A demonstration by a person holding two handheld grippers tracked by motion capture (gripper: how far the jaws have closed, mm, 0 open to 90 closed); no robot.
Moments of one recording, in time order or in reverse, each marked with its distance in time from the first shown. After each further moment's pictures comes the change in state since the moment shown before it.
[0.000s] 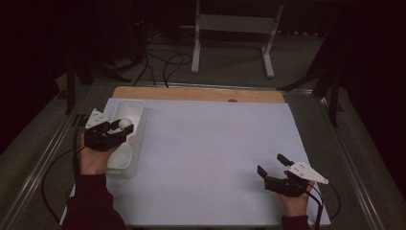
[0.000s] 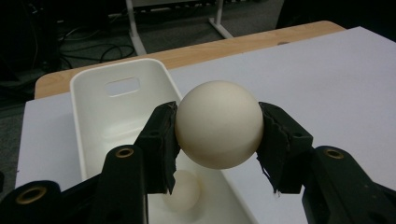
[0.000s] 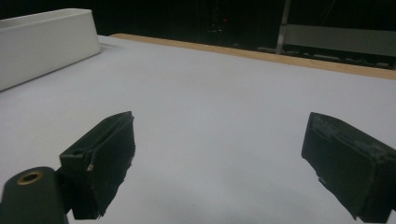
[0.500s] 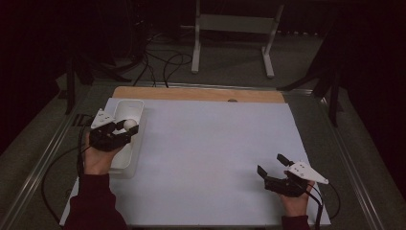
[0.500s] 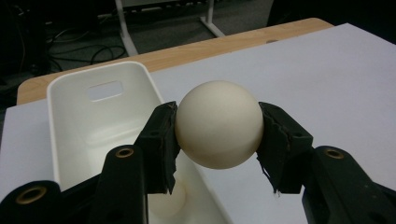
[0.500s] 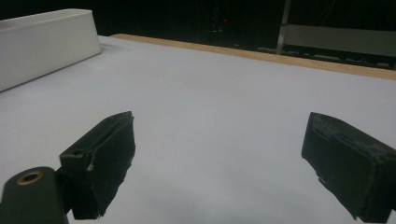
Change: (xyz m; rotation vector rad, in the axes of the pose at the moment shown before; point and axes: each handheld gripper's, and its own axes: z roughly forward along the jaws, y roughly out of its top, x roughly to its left) left arm -0.010 0.002 0.005 0.007 -0.028 0.020; right arm 0.000 0.000 0.000 -0.001 0.001 0.000
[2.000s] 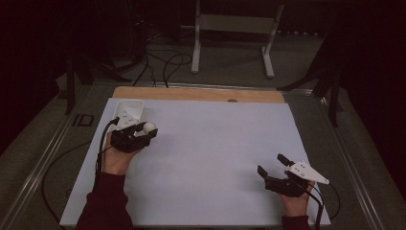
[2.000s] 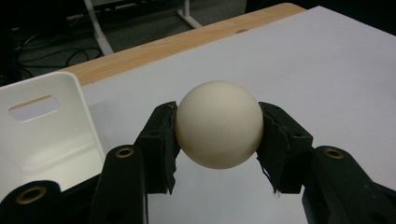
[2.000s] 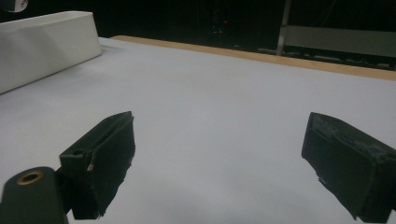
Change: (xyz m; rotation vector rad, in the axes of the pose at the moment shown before) left arm -0.040 0.005 0.030 0.029 -0.073 0.082; right arm -0.001 0.000 0.000 -0.006 0.003 0.002
